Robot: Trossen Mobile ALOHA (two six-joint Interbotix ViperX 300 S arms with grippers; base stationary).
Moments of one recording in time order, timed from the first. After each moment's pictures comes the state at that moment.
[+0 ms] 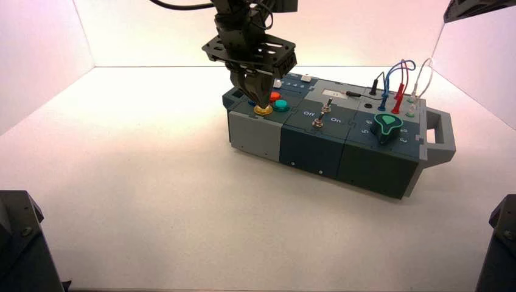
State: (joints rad) left arm -0.77 0.19 0.56 -0.15 0.49 0.10; right arm 0.16 -0.84 1.05 0.01 0.60 0.06
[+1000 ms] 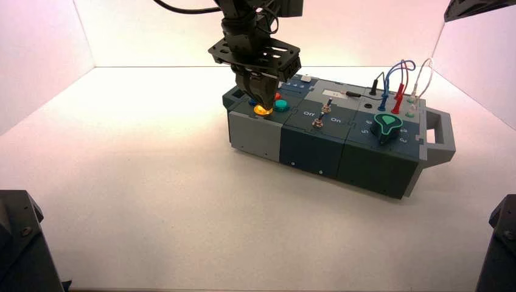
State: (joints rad) left arm -0.77 0.23 0.54 -0.14 0.48 0.11; right arm 0.16 -0.84 1.05 0.01 0.60 0.06
